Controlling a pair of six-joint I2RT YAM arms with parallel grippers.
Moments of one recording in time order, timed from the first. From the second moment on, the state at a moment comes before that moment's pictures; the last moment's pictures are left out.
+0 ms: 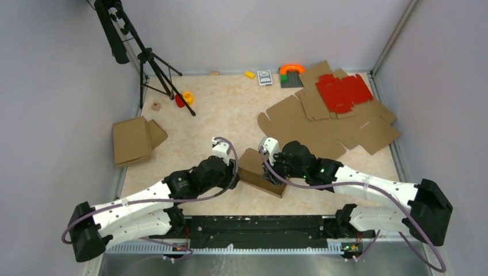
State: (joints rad) left arm -1.00 0.91 0.56 -0.34 -0.26 -0.61; right arm 0.98 1.11 0.69 -0.17 -0.14 0.03
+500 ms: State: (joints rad) left arm -0.70 0.94 0.69 -0.40 0.04 -0.58; right arm 0.98 1.16 0.57 -0.09 -0.16 0.20
